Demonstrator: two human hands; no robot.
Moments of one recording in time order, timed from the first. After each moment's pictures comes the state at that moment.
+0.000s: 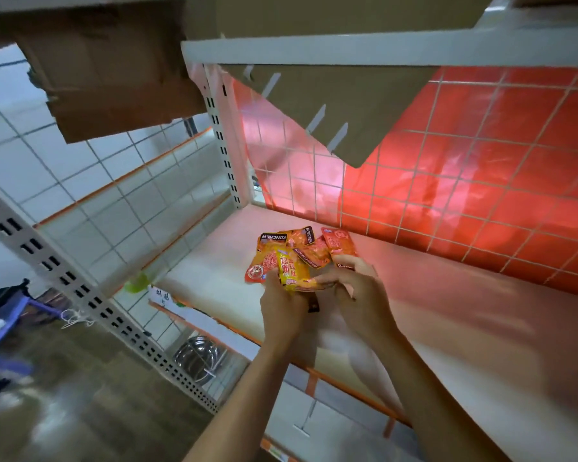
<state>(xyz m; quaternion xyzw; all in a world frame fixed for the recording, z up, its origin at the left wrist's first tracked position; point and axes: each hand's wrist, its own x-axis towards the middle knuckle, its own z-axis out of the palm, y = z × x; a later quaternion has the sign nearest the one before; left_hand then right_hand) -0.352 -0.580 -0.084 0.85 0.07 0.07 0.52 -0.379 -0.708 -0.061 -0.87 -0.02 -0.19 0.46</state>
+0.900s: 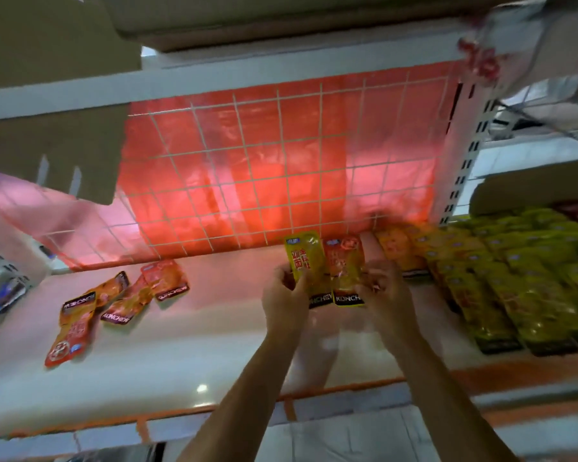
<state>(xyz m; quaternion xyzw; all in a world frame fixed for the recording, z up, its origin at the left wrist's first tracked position) -0.453 -0.818 -0.076 0.76 -0.14 -0.10 0.62 -0.563 -0.917 -0.078 -0.66 0.34 -0.35 0.57</state>
